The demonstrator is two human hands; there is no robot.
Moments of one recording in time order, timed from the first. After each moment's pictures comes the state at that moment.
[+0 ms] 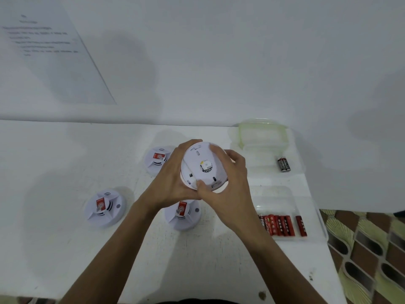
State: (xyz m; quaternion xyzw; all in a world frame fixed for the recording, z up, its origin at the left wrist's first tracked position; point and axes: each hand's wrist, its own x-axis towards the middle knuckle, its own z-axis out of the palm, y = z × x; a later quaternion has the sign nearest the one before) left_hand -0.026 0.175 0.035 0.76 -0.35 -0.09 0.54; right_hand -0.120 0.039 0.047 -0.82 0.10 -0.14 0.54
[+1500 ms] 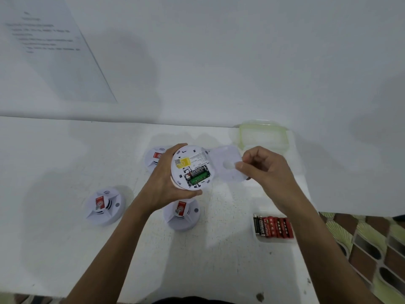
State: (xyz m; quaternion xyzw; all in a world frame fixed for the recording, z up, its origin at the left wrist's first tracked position) left_hand -0.017 0.192 0.013 0.83 -0.30 -0.05 0.47; right_hand -0.113 -0.043 0.074 -0.76 0.09 -0.06 0.65
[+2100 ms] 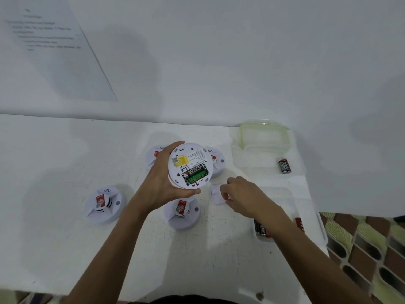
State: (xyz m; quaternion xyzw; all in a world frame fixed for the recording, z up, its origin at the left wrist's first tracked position) left_hand -0.017 0.197 0.017 0.84 -0.29 -0.05 0.47; right_hand -0.094 -0.030 -0.016 -0.99 -0.10 0.09 0.08
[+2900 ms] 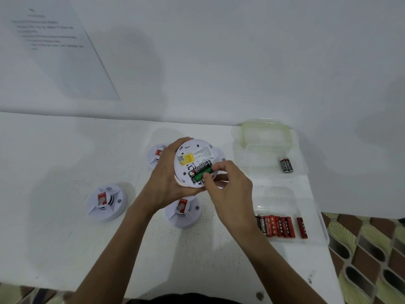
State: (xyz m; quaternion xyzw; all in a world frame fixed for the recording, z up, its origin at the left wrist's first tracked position) left_hand -0.031 0.182 0.035 0.82 -0.32 0.02 0.47; right_hand -0.116 0.044 0.042 -0.80 0.16 -0.17 0.55
